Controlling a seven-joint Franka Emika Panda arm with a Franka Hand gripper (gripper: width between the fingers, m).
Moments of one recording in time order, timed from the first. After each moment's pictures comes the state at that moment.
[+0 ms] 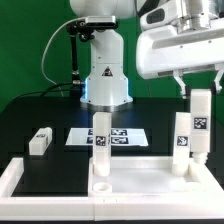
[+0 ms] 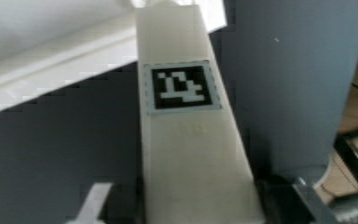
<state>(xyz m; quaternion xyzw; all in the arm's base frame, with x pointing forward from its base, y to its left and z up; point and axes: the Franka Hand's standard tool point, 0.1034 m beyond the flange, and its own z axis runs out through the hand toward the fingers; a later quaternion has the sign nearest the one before) 0.617 0.114 0.185 -0.94 0.16 -0.28 0.06</state>
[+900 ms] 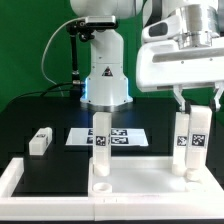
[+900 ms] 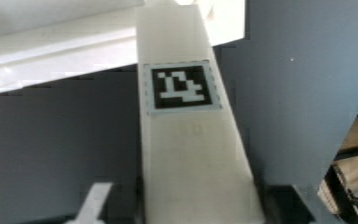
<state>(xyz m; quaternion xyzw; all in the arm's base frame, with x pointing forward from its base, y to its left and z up) 0.625 0.112 0.161 -0.95 0.10 -0.28 0.03</state>
